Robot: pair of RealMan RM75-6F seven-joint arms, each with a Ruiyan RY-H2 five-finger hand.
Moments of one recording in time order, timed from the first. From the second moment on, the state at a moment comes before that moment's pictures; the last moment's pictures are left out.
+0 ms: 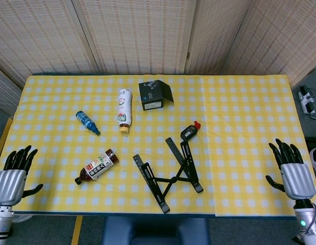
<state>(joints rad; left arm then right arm) -0.13 -1.15 -0.05 -1.61 1.47 1.44 0.17 0.10 -1.15 0.06 -1.59 -1.48 1.44 -0.10</state>
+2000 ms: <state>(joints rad) -0.64 -1.39 -0.04 -1.57 1.95 1.28 -0.07 0.23 -1.12 0.05 -1.60 -1.56 1.25 0.04</state>
